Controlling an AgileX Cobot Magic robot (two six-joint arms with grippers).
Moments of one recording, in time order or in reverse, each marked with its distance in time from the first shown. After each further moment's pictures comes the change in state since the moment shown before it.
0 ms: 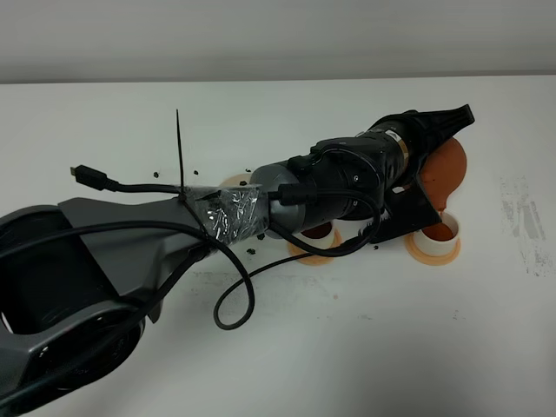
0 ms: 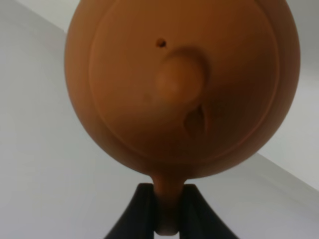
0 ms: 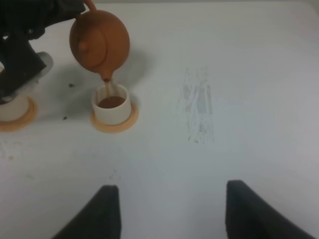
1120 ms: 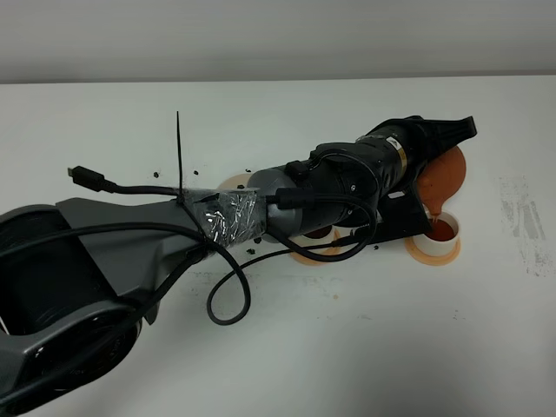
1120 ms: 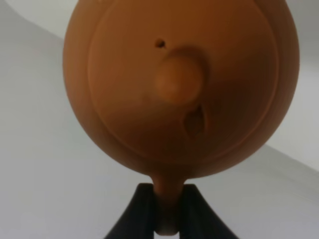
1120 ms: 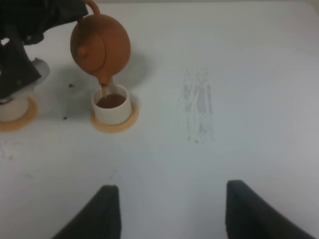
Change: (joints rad) left arm 0.000 -0.007 0.040 0.116 -0.043 -0.018; right arm 0.000 0.000 0.000 0.000 0.000 0.000
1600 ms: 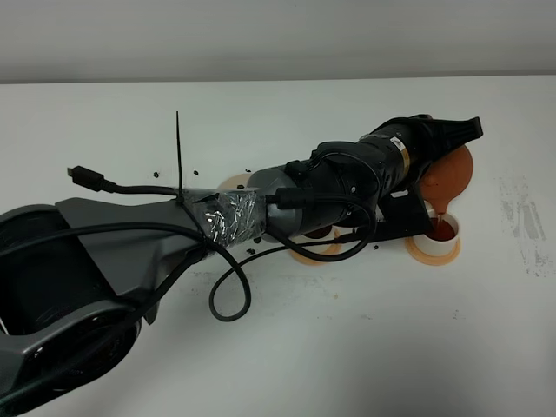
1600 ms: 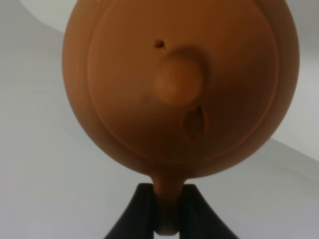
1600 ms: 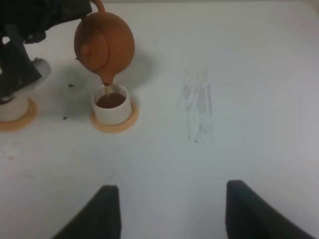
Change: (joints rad) left arm 0.000 -0.003 0.000 0.050 -0.029 -0.017; right arm 0.000 0.000 0.000 0.000 0.000 0.000
